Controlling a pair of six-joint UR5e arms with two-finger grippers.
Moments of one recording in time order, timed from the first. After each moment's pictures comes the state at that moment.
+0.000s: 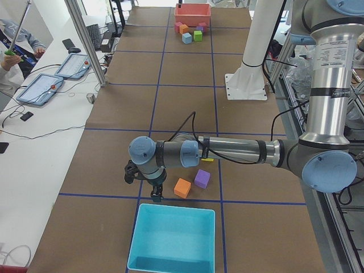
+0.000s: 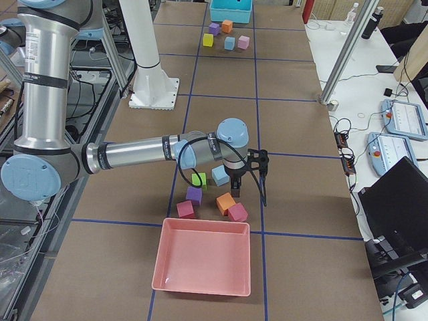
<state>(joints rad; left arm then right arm) -1.54 -1.58 -1.61 -1.43 -2.40 0.10 1.45 -1.70 1.86 -1.42 2.39 0.34</state>
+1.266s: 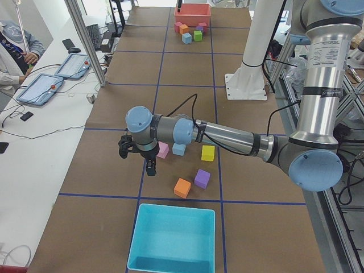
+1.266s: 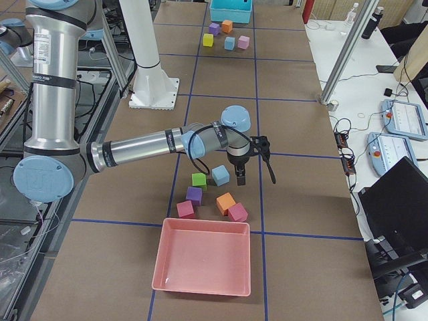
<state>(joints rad) -1.44 -1.64 -1.74 -1.45 -2.42 -0.24 1.31 -1.67 1.90 -1.38 2.31 0.34</state>
